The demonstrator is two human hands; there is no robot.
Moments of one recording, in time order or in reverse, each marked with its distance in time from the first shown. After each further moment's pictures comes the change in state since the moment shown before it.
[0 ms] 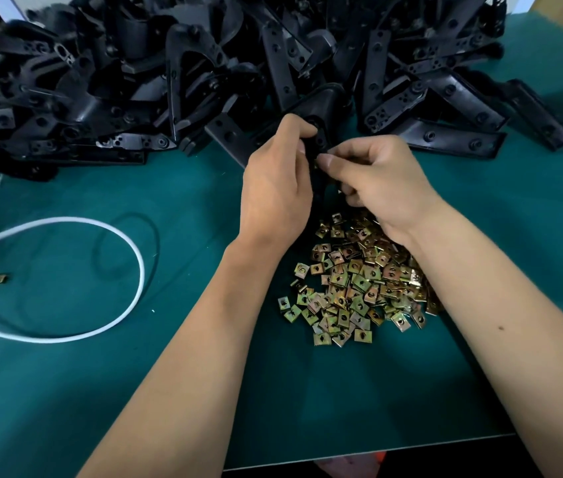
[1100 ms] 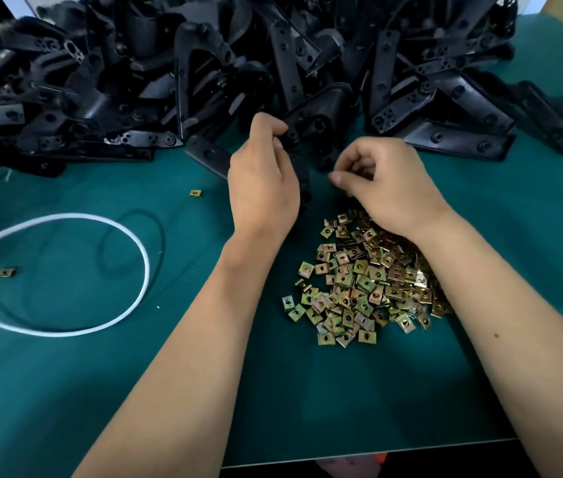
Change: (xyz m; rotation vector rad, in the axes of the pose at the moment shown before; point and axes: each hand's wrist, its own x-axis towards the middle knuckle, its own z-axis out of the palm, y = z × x) left_hand 0.002 -0.010 -0.006 0.039 0.150 -0.159; right_hand 0.007 0.011 -0.011 -0.505 -0.007 -0.198
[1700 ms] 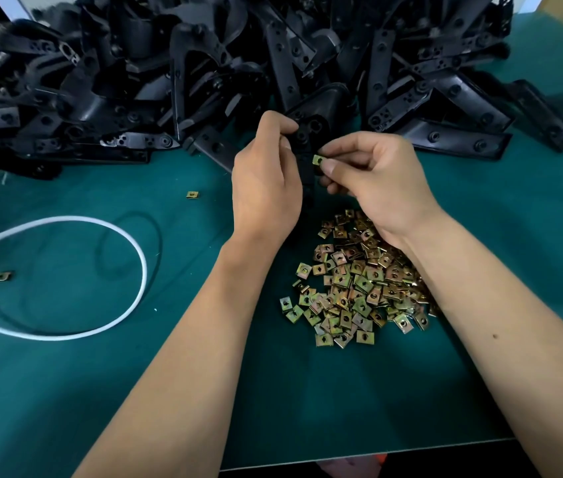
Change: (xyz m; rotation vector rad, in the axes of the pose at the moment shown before) left_hand 0.001 -0.001 0.002 -0.070 -0.078 0.064; right_hand -0.004 -0.013 0.013 0.628 0.077 0.123
